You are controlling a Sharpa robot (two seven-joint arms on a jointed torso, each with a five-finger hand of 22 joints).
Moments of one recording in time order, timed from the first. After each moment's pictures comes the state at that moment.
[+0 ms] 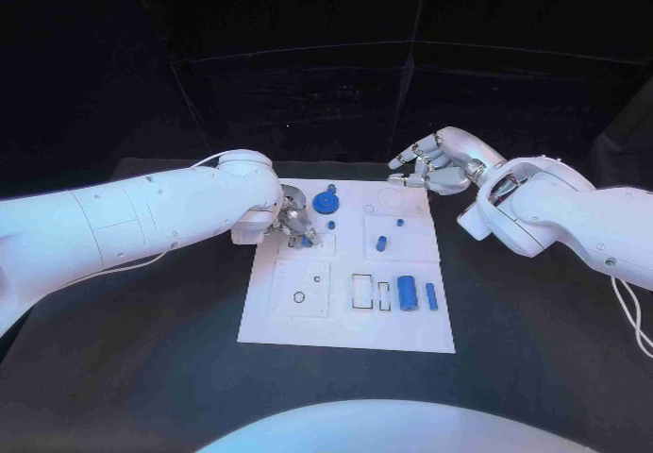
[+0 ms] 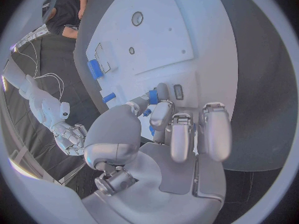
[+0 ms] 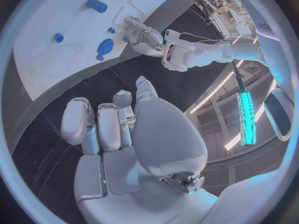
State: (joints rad) left arm 1.37 -0.51 -0.19 1.22 -1.03 0.30 -0.53; left_hand 0.91 0.05 0.52 0.03 0.04 1.01 0.00 0.71 0.54 1.39 -0.06 1.20 1.12 1.47 -0.11 1.57 1.31 0.06 1.47 0.01 1.40 1.31; right arm 1.24 -0.91 0.00 1.59 -0.99 -0.38 0.01; right_hand 1.45 0.00 -0.18 0.24 0.35 0.91 0.15 0.15 0.07 1.22 0.06 0.96 0.95 1.47 -0.01 1.31 1.22 0.08 1.32 0.10 1.36 1.19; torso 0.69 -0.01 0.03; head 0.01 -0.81
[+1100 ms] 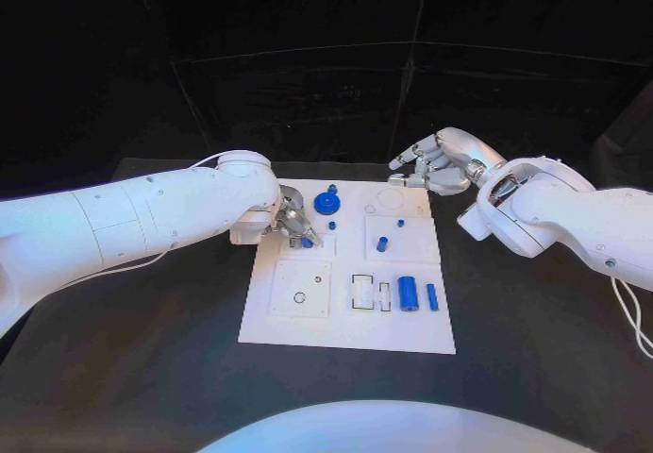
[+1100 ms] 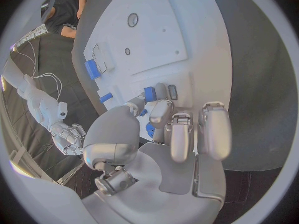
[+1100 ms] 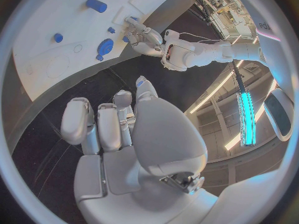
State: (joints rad) left arm 1.36 -0.51 -0.20 1.21 -1.03 0.30 -0.54; left_hand 0.84 -0.02 0.34 0.05 0.05 1.02 0.00 0.69 0.54 1.39 -0.06 1.18 1.09 1.47 -0.11 1.57 1.31 0.06 1.46 0.00 1.38 1.31; right arm 1.24 -0.91 0.00 1.59 -0.99 -0.38 0.01; right_hand 1.45 0.00 -0.18 0.24 0.35 0.91 0.15 0.15 0.07 1.22 0.06 0.96 0.95 1.47 -0.01 1.31 1.22 0.08 1.32 0.10 1.36 1.19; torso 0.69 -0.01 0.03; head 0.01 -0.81
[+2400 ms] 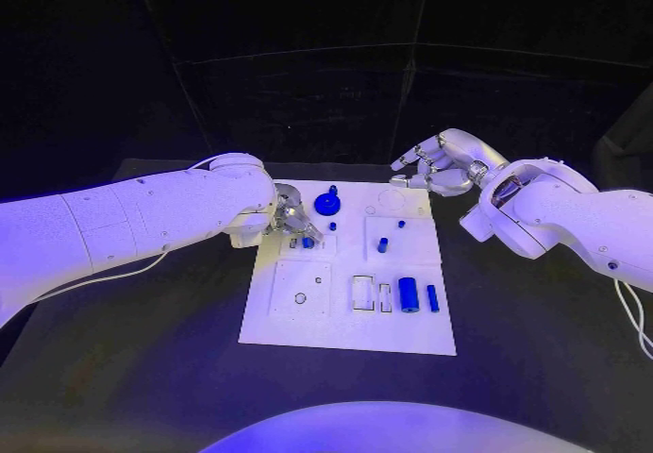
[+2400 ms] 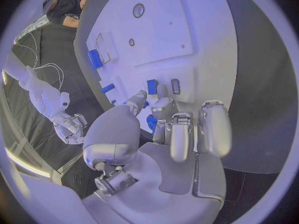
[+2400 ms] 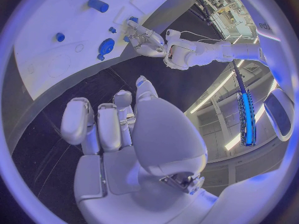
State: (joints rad) left arm 1.37 -0.54 -0.20 1.25 -0.98 0.20 -0.54; left_hand 0.86 -0.04 0.27 0.04 0.05 0.99 0.02 0.67 0.53 1.34 -0.05 1.11 1.01 1.47 -0.11 1.57 1.31 0.06 1.46 0.00 1.36 1.29; right arm 1.24 -0.91 0.00 1.59 -0.99 -0.38 0.01; right_hand 1.45 0.00 -0.18 0.24 0.35 0.91 0.15 0.15 0.07 1.22 0.06 0.96 0.95 1.47 -0.01 1.31 1.22 0.08 1.32 0.10 1.36 1.19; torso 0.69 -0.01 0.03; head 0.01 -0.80
